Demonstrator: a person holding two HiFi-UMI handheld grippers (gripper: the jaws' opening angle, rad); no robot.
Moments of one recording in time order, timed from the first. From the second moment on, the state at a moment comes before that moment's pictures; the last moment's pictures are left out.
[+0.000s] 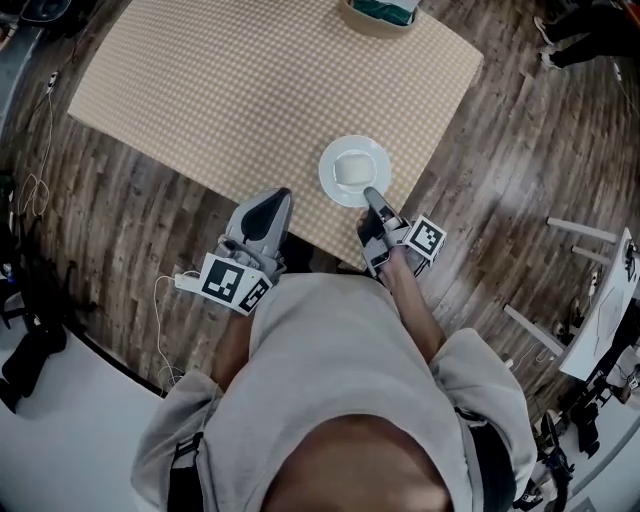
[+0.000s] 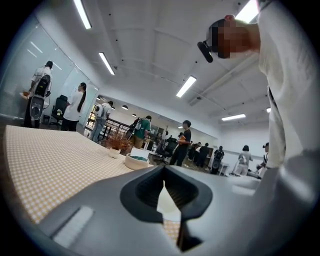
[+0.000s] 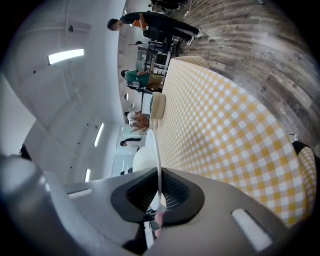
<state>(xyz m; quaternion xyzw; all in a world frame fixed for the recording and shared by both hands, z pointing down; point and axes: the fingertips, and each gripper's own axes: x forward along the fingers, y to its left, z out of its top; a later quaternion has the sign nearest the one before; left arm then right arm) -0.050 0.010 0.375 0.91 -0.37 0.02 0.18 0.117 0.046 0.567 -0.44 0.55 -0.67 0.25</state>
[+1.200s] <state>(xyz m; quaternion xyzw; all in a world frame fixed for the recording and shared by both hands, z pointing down) -0.052 0.035 0.438 0.89 -0.39 0.04 0.24 0.117 0.044 0.631 -0.44 0.53 -0.69 0.20</state>
